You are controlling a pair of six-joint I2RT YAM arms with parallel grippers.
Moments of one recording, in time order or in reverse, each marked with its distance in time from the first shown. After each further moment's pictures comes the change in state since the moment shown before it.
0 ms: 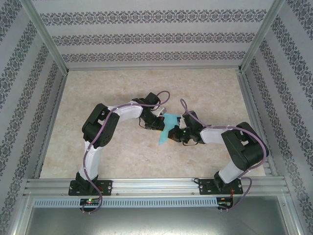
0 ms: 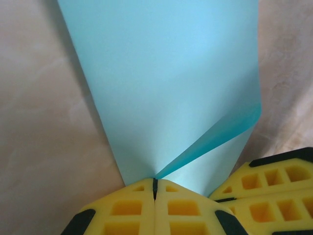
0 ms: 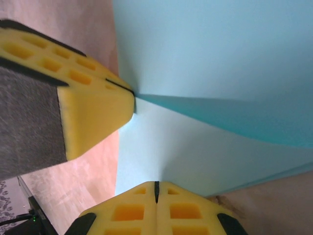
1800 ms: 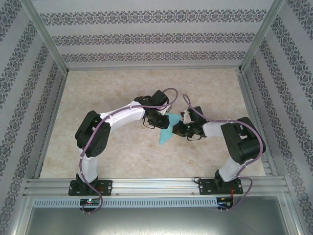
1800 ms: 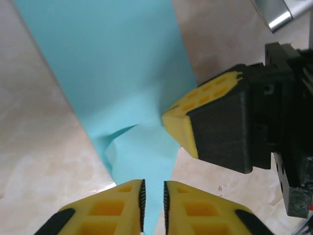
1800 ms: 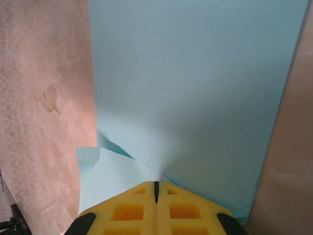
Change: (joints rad) left arm -0.125 -0.166 0.063 -0.135 -0.275 -0.006; right arm -0.118 0.079 0.069 -0.045 -0.037 -0.187
